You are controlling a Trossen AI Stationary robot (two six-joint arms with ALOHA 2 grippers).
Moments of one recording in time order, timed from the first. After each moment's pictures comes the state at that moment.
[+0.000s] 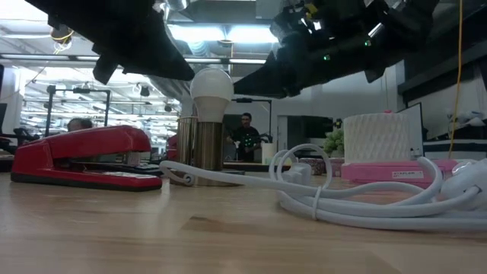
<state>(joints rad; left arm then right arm) -0.57 1.58 0.82 -0.04 -1.08 -0.93 0.05 1.76 0.78 0.72 0.04 -0.11</state>
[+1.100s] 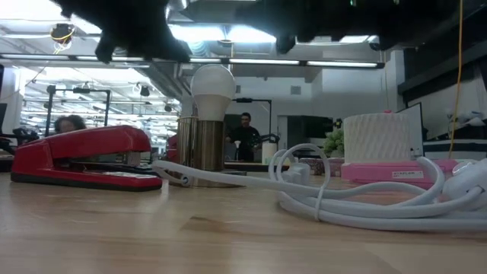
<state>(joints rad) -0.55 1.49 0.82 -0.10 -1.23 -0.82 0.17 1.63 0.78 0.78 -0.02 -0.13</state>
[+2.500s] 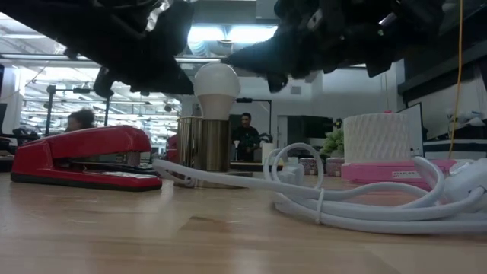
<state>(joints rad) -0.53 1.69 0.82 -0.02 -1.29 -1.02 0.13 1.75 0.78 0.79 -0.15 0.02</state>
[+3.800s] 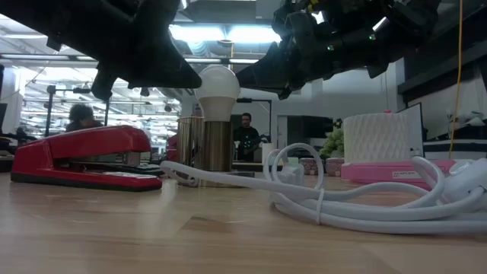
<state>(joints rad) -0.58 1.74 0.82 0.18 -1.25 -0.96 0.10 1.74 0.78 0.71 0.01 0.03</state>
